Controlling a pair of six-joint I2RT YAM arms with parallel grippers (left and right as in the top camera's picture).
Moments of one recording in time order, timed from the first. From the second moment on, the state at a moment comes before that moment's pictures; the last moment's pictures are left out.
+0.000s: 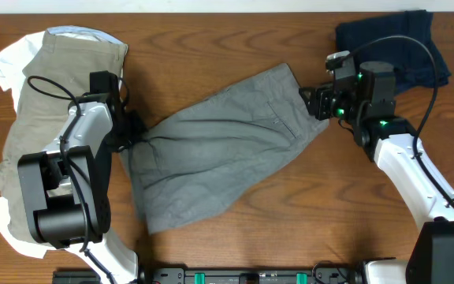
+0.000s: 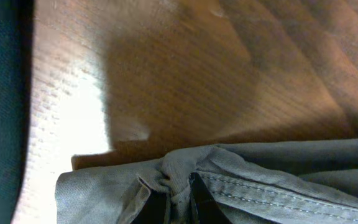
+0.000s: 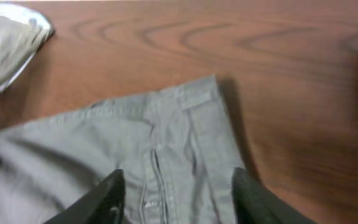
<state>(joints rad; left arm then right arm) 0.14 1.88 1.17 -0.74 0.10 -0.40 0.10 1.53 0.97 -0.08 -0.39 0.08</state>
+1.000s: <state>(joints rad) 0.09 1.67 1.17 -0.85 0.10 -0.38 0.15 2.17 1.25 0.39 -0.36 0.23</state>
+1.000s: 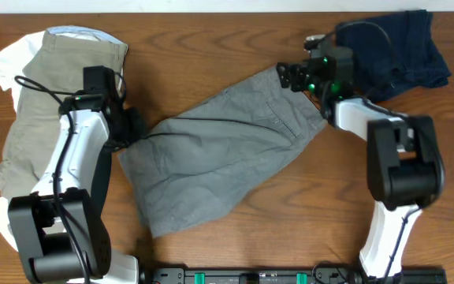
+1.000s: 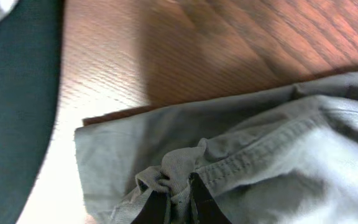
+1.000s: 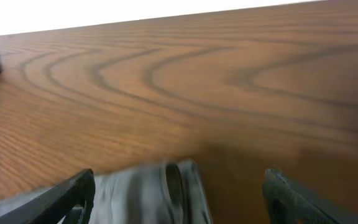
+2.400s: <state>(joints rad) 0.11 1.30 1.30 -0.65 0.15 -0.30 0.01 1.52 1.33 -0.37 -0.41 0.04</state>
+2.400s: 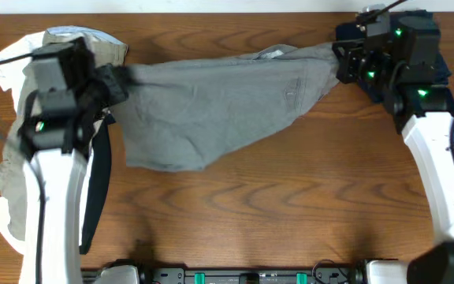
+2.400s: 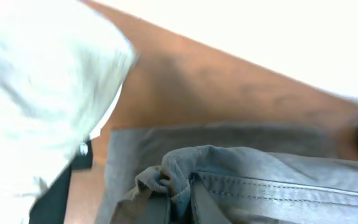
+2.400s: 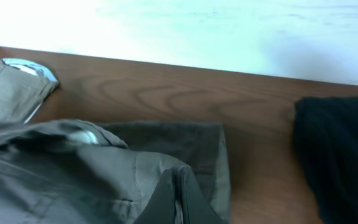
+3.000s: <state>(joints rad) 0.11 0.77 1.30 -0.65 0.15 -0.27 -0.03 1.03 1.33 -0.59 -0.41 0.04</state>
